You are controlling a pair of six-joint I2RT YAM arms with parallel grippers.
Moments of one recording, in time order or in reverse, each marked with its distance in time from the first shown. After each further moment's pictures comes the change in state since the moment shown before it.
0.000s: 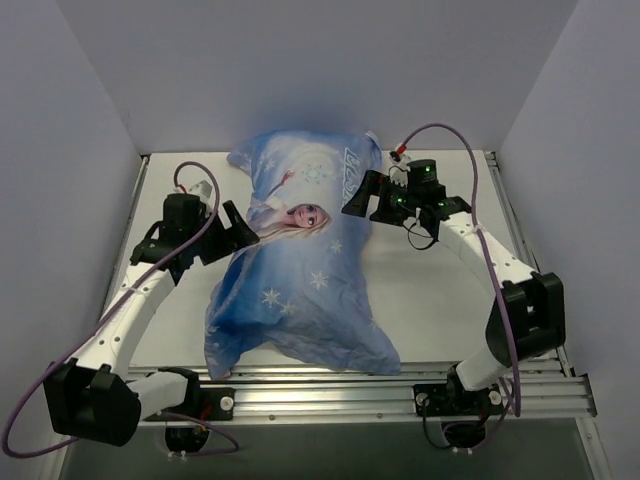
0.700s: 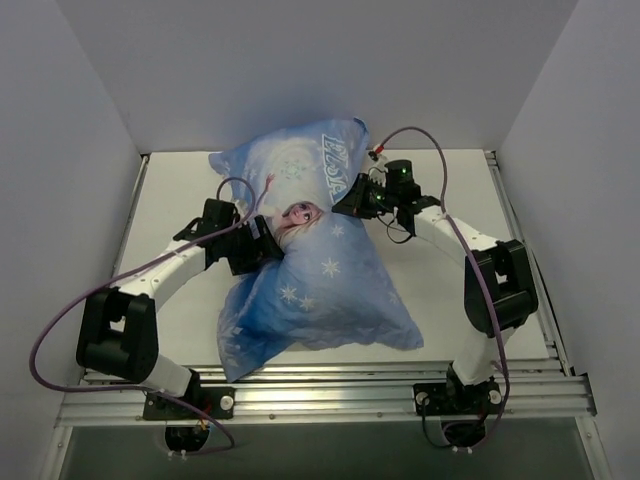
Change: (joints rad) left arm -0.063 0.311 -0.098 0.163 0.146 -0.039; right arm 0.049 0.260 -0.052 0.414 -0.118 0.159
